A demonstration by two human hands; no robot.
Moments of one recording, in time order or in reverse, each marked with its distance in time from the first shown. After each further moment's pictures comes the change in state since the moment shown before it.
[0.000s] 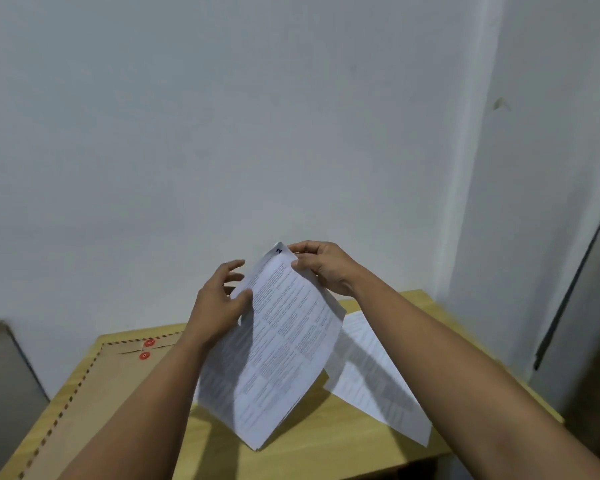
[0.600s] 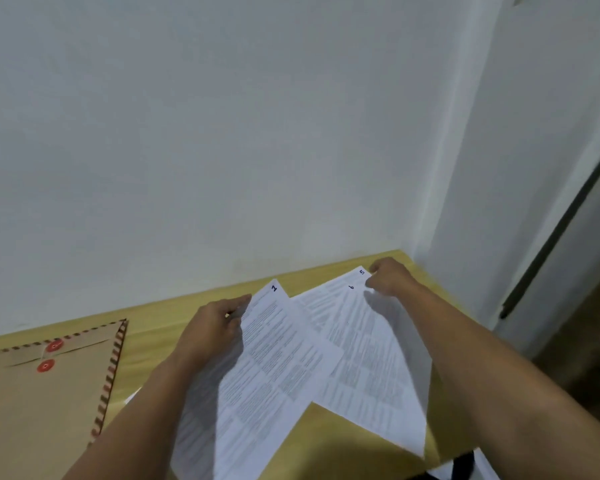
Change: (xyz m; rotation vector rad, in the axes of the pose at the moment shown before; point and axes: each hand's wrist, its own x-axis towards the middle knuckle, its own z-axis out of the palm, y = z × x) left_hand 0.047 -0.112 0.133 0.168 -0.374 -0.064; right_hand 0.031 0.184 -0.202 -0.850 0.523 0.517
